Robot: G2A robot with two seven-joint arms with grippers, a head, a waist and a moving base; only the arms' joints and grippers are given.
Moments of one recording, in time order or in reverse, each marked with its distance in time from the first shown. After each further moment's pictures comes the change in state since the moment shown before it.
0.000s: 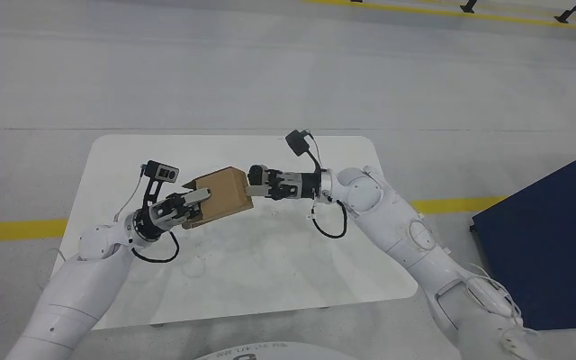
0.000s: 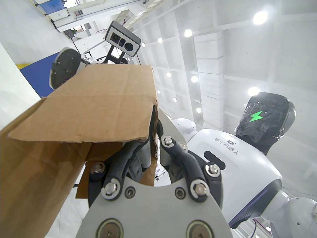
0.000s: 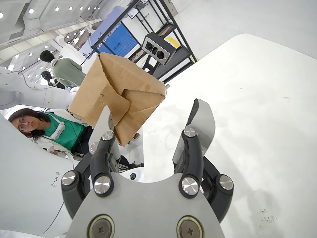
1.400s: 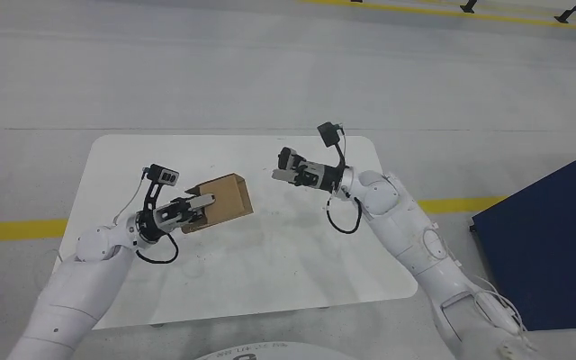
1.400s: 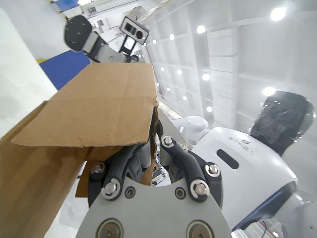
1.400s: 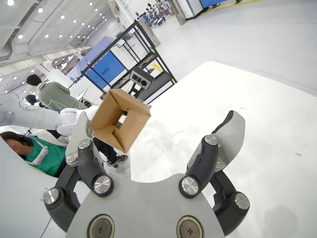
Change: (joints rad) left arm -0.005 -0.007 -0.034 0.041 0.227 -0.010 0.057; right arm -0.137 0.011 0.212 -0.007 -0.056 -0.034 -0.113
